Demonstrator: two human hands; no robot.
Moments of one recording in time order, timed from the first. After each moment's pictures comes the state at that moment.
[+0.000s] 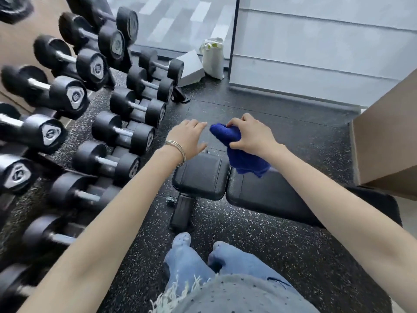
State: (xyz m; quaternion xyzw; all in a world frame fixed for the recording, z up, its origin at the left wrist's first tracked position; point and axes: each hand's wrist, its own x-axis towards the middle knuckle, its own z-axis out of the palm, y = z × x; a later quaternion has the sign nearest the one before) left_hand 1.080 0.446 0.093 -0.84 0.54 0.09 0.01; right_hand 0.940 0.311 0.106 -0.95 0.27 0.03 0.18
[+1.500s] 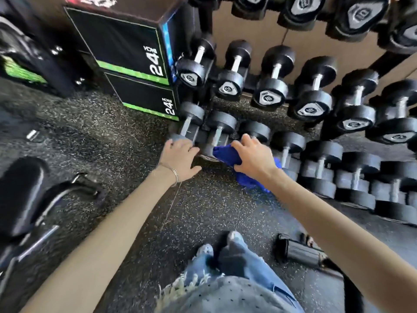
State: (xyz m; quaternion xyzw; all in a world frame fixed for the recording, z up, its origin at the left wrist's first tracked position) left_hand 0.764 1.169 0.060 -0.97 -0.22 0.11 0.01; right_hand 0.922 1.022 0.082 -0.84 -0.54 0.08 -0.07
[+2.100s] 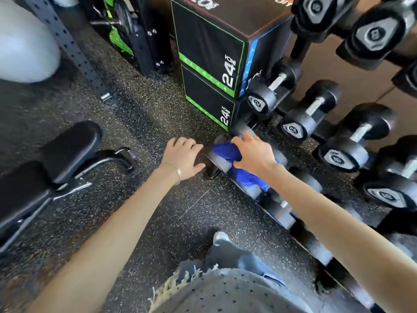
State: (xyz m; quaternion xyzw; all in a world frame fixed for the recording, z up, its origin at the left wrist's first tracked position) left_hand 0.760 1.288 0.060 -0.89 -0.45 0.10 -0.01; right_hand 0.962 1.235 0.082 -0.71 -0.70 0.10 -0.06
